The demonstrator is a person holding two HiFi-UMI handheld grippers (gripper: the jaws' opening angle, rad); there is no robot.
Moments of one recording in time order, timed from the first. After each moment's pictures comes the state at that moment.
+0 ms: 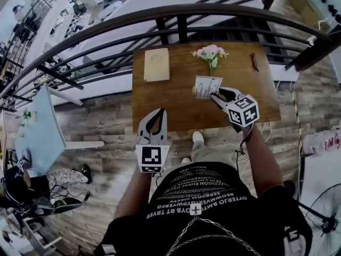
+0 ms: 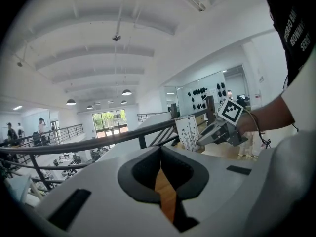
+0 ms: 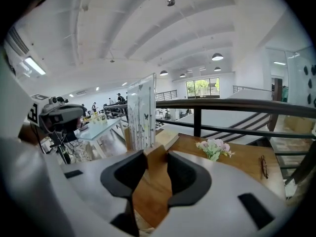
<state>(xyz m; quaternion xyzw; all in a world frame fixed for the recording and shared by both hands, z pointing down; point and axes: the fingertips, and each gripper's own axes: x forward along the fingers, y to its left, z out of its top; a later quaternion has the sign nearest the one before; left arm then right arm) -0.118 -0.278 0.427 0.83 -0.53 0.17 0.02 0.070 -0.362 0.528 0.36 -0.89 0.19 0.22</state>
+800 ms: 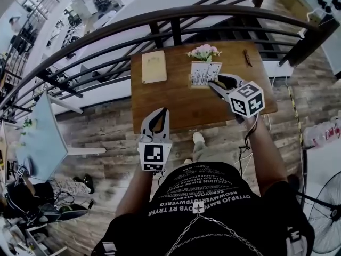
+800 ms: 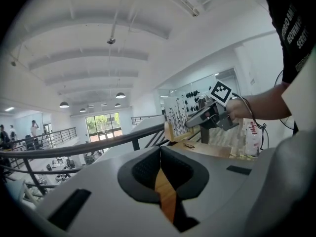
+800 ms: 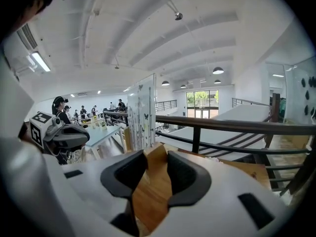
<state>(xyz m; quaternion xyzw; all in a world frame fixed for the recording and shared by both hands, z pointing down) -0.107 -0.249 0.415 0.85 -0.50 0.16 0.00 0.064 -0.348 0.434 0.37 -0.90 0.14 0.19</state>
